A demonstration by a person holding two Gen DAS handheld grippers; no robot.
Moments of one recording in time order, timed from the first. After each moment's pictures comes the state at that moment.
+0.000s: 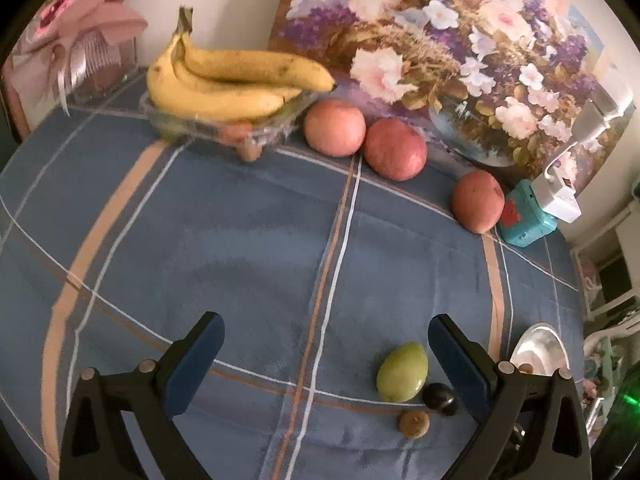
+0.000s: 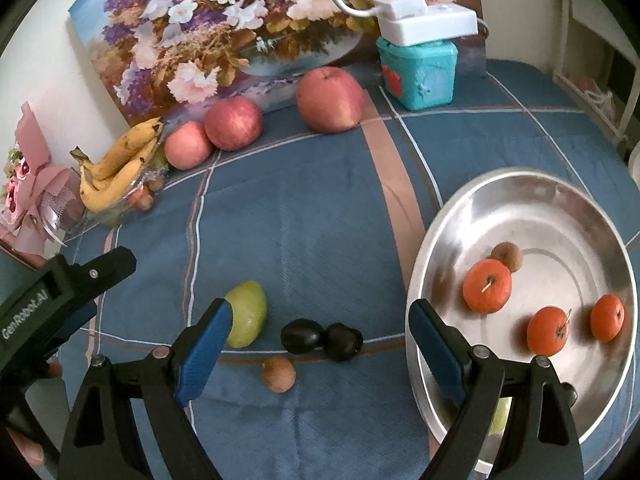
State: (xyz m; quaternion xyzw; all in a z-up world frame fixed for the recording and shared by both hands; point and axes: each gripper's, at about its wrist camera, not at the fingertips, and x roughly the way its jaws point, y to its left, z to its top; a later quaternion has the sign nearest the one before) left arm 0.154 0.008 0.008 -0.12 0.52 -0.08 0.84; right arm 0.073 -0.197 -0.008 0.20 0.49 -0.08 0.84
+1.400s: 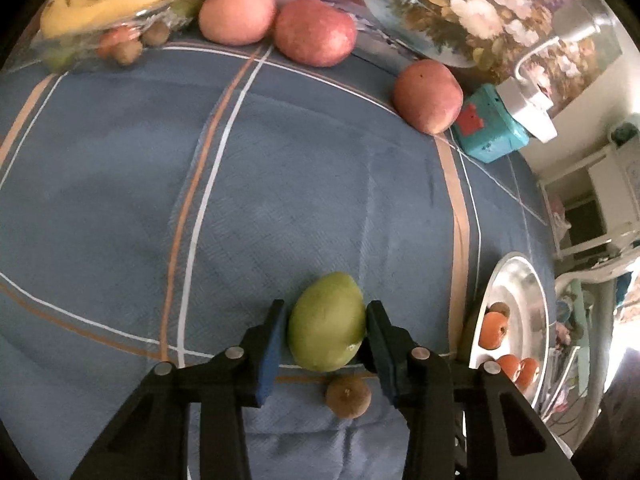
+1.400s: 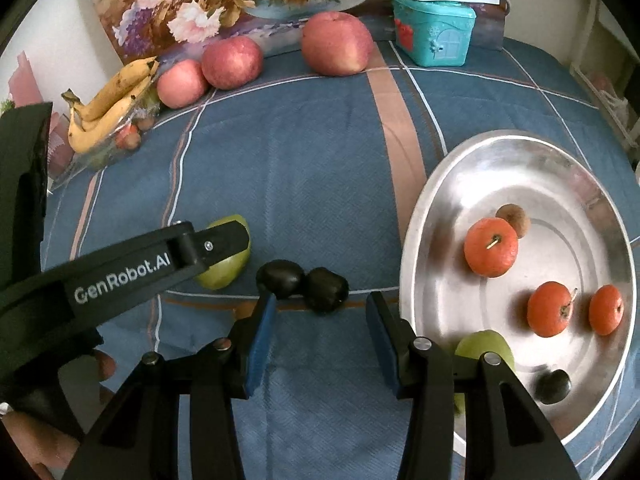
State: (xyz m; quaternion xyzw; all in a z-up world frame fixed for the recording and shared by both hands) left arm 0.147 -0.064 -0.051 -0.13 0.60 -0.19 0.77; right arm 0.068 -0.190 -0.024 0.14 0.56 -0.07 0.81
